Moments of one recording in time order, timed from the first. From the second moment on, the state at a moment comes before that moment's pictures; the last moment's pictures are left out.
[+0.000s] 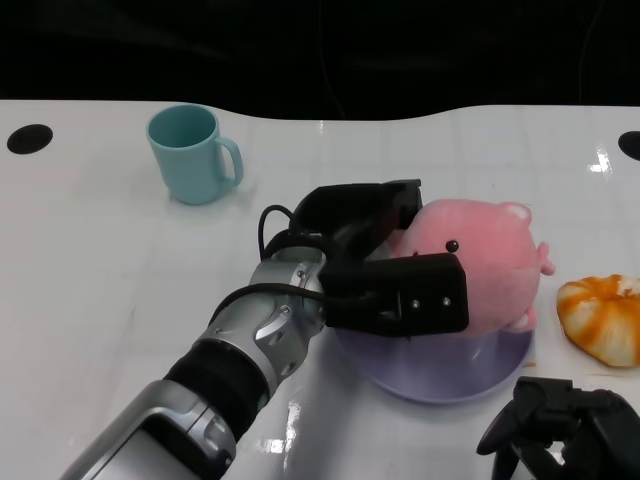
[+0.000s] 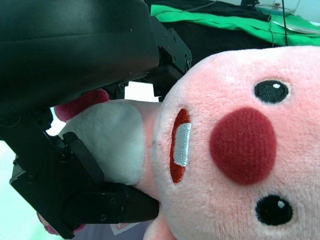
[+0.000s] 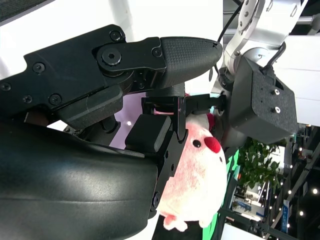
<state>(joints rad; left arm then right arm) -0.82 -0.09 -0.53 0.87 0.65 -0.01 0.10 0.25 -0.08 0.03 0.11 0.11 -0.52 0.34</state>
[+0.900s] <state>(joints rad) -0.79 0.03 -0.62 0.61 0.70 0.01 -0.14 0.25 -0.08 0.03 0.12 0.11 -0.54 0.34</state>
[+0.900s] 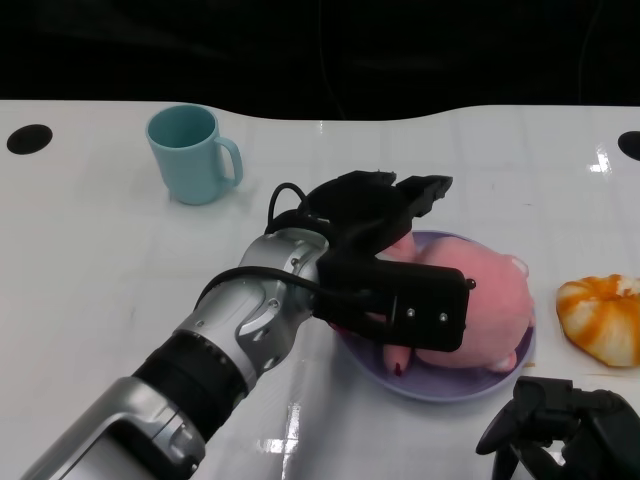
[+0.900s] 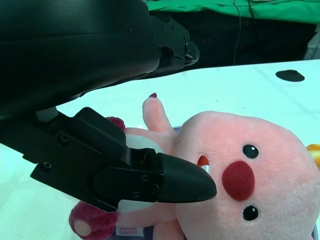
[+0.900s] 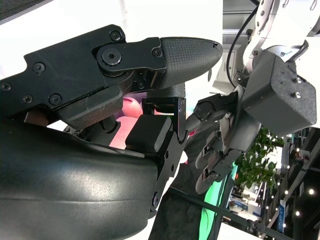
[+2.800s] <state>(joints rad) 0.07 0.14 -0.13 -0.10 -0.30 -0.27 -0.28 0.24 -0.09 0.00 0.15 0.15 -0.54 0.36</state>
